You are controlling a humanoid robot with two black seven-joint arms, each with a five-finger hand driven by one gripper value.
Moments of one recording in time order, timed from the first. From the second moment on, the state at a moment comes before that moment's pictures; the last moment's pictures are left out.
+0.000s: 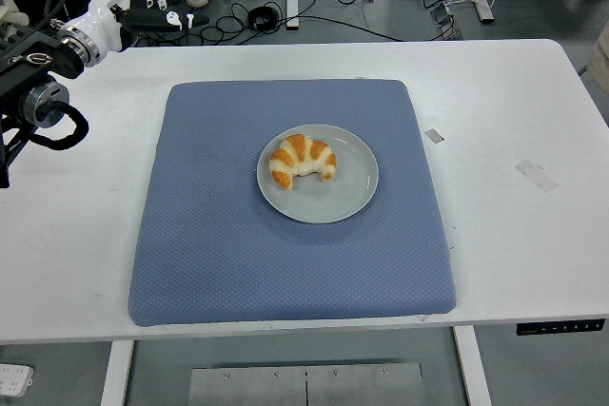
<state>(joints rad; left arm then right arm) -1.17 0.34 -0.24 -0.56 0.28 -0.17 -0.30 -0.11 0.00 0.10 0.06 -0.10 -0.10 0.22</state>
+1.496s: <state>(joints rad) -1.32 0.21 -0.16 -0.58 0.57 -0.18 -0.30 -0.11 0.00 0.10 0.06 -0.10 -0.10 0.22</state>
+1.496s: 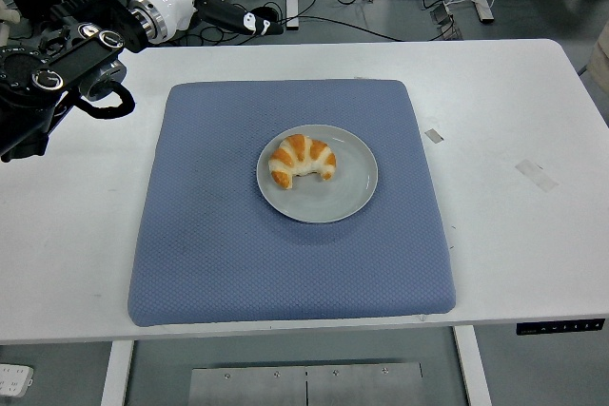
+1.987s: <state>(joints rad) -1.39 0.19 -0.03 -0.63 0.64 -0.18 -0.30 -0.11 0.00 0.10 0.06 -0.10 -0.10 0.22</state>
